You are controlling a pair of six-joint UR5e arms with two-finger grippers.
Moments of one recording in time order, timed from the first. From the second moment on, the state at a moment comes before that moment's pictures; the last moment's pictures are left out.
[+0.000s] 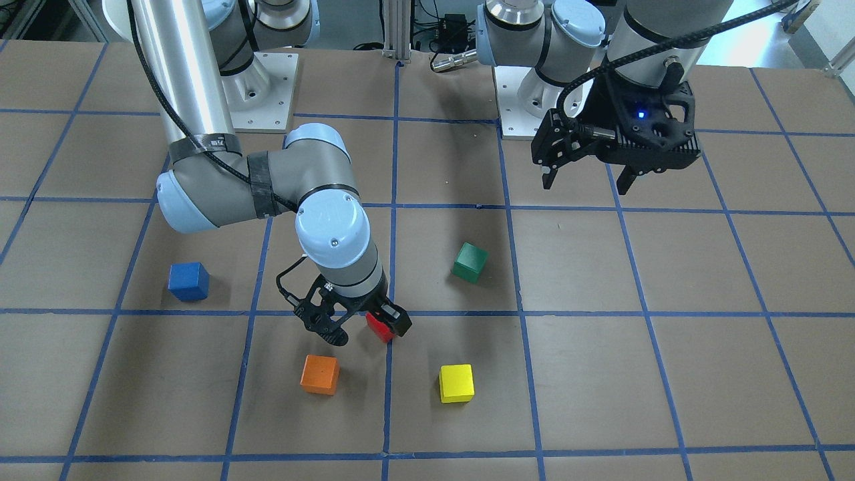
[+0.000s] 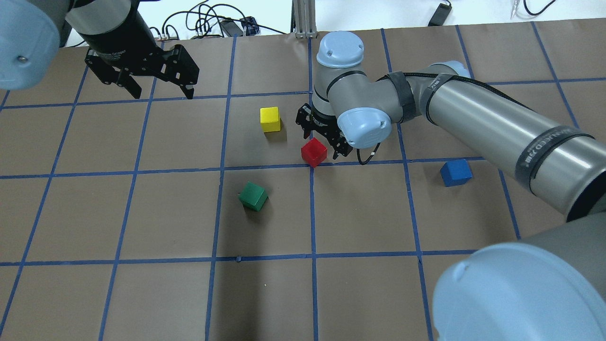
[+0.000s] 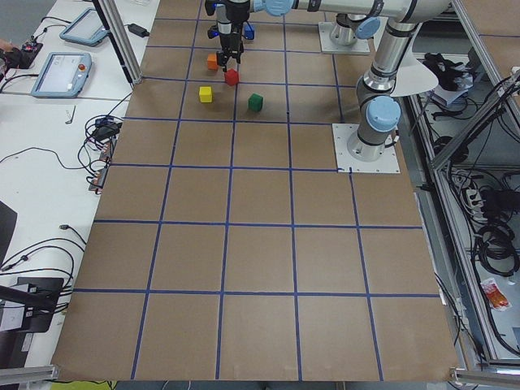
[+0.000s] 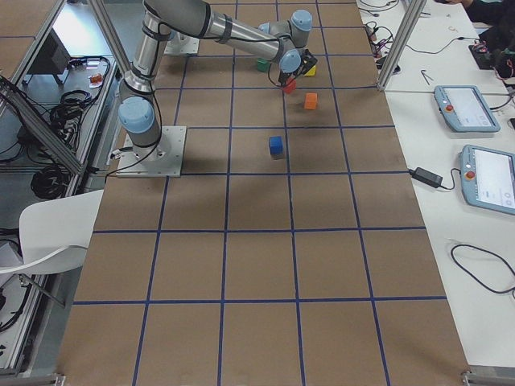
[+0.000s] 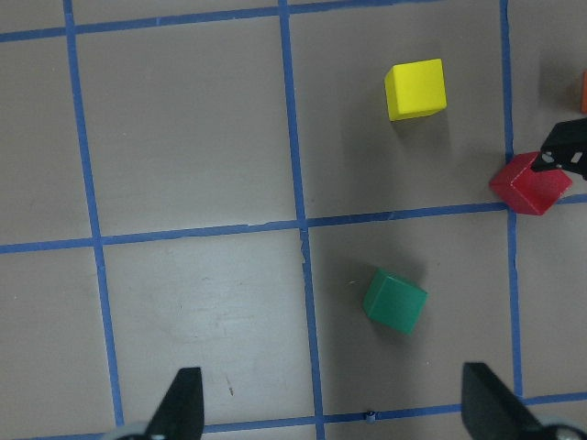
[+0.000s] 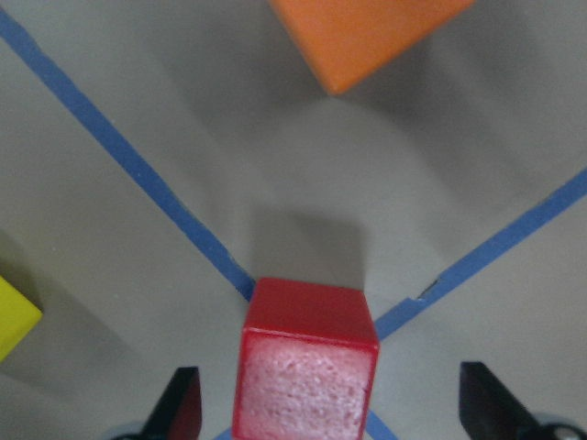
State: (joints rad) left arm -1.58 -1.61 -1.48 -1.55 1.57 0.06; right arm 1.86 -1.01 1.56 -2.10 -1.44 0.99
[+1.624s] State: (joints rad) left arm -1.58 -1.61 -1.48 -1.55 1.58 0.06; right arm 1.86 -1.01 1.51 -2.00 -1.36 0.95
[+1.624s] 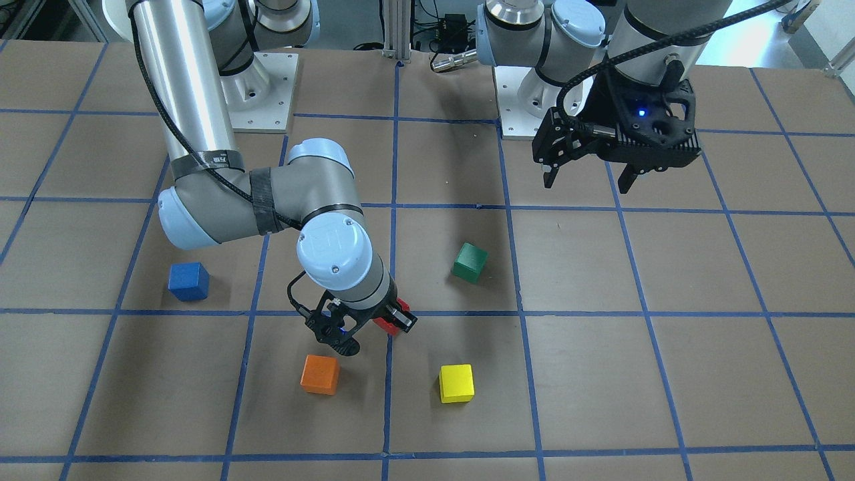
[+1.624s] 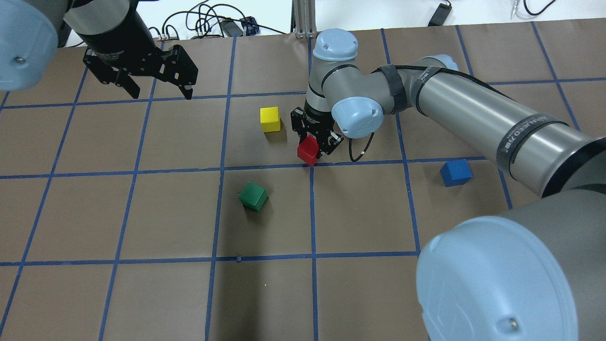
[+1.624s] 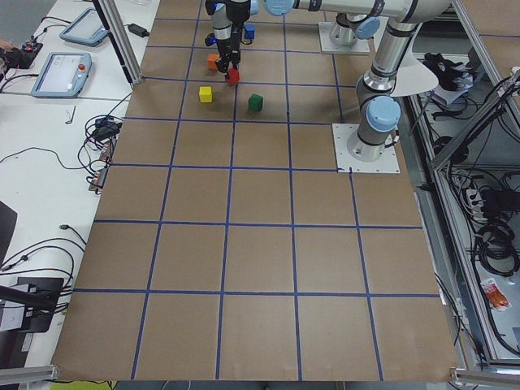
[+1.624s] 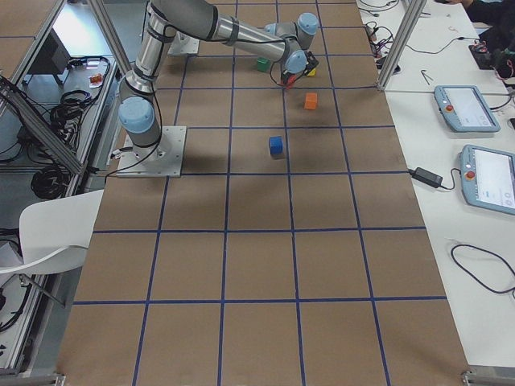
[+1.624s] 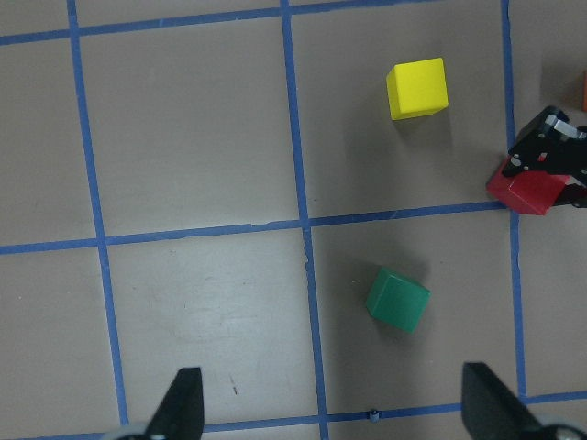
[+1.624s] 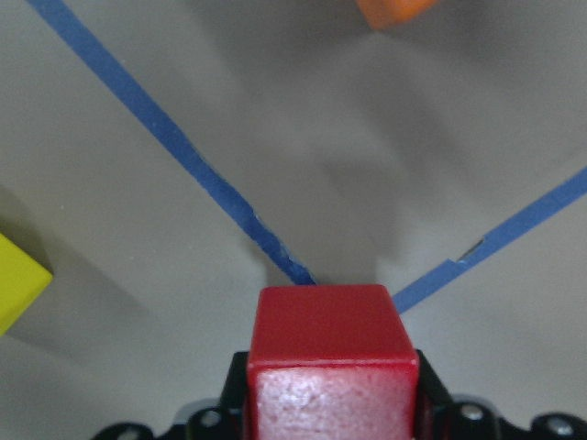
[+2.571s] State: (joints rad) left arm -1.58 -1.61 -1.48 -1.55 1.58 0.06; right arm 1.56 -1.36 1.70 -1.71 -1.50 0.20
